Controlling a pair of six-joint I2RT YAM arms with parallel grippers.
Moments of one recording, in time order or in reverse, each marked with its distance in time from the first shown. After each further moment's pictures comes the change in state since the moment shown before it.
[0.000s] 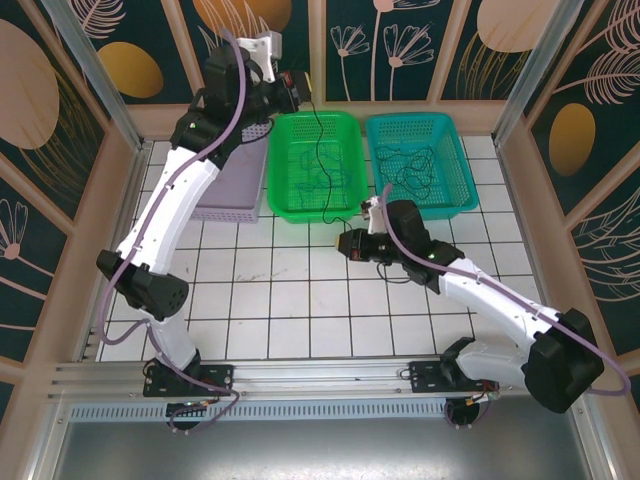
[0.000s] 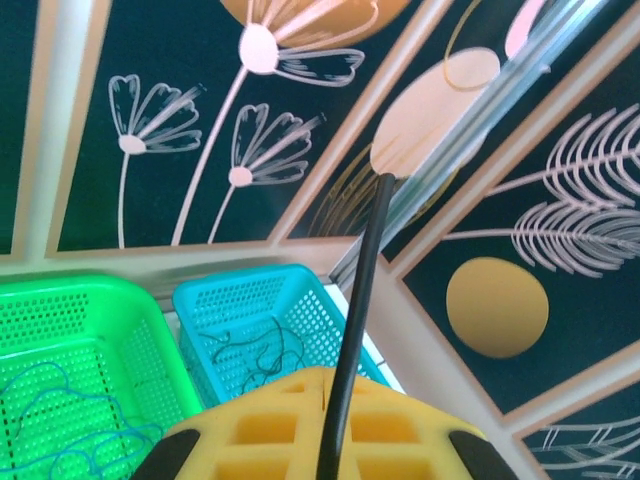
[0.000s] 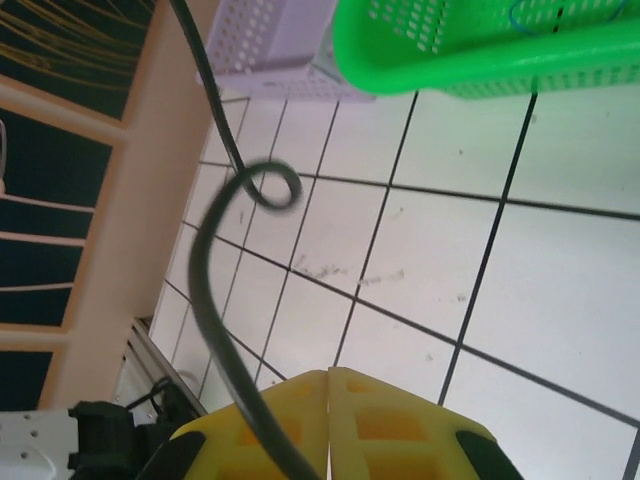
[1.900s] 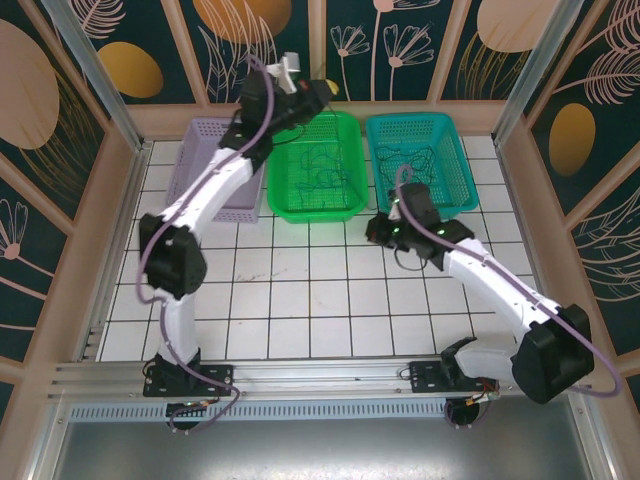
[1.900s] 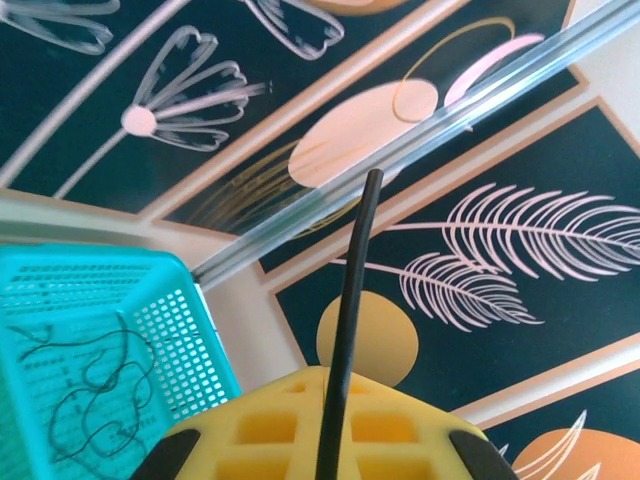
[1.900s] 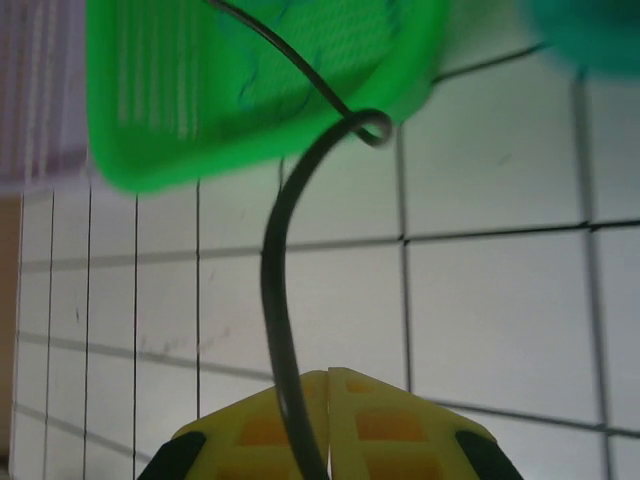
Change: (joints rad) left arm -0.009 0.244 -0.189 0.623 0.193 -0.473; right arm -0.215 0.058 0.165 -0.329 0.198 -0.005
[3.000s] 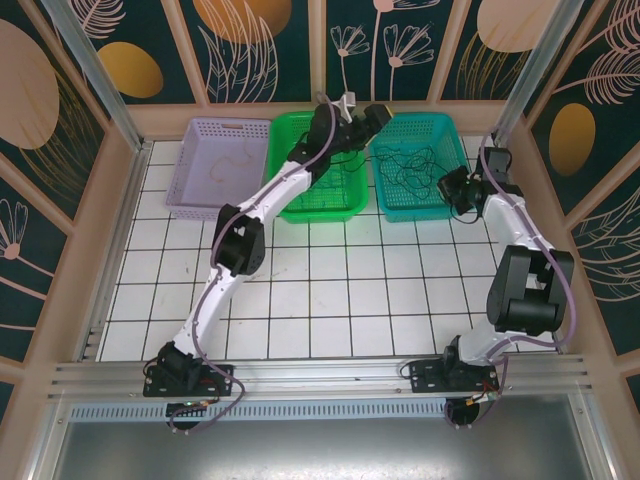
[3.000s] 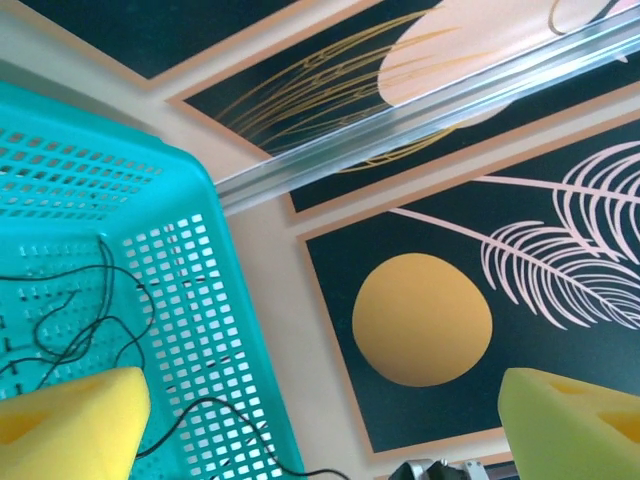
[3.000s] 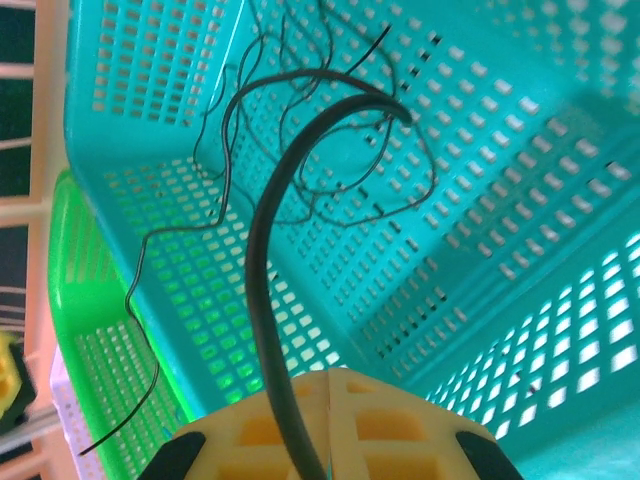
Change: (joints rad) left arm -0.121 0.552 0.496 -0.024 -0.039 -0.123; right arm -0.588 0.368 0.216 0.121 -0.169 0.214
